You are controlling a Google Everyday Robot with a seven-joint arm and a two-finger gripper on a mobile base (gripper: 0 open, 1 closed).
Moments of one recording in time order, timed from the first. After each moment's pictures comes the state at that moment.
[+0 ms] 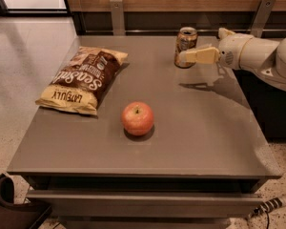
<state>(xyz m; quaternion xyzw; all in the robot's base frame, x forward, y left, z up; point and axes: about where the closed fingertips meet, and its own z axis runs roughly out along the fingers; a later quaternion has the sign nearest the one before) 0.706 -0.189 0.914 -0.28 0.71 0.20 0.61</state>
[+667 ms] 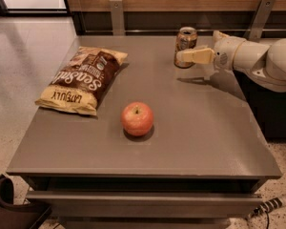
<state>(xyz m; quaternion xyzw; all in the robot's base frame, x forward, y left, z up) 0.735 -0.182 0.896 -0.28 0.70 0.23 0.61</state>
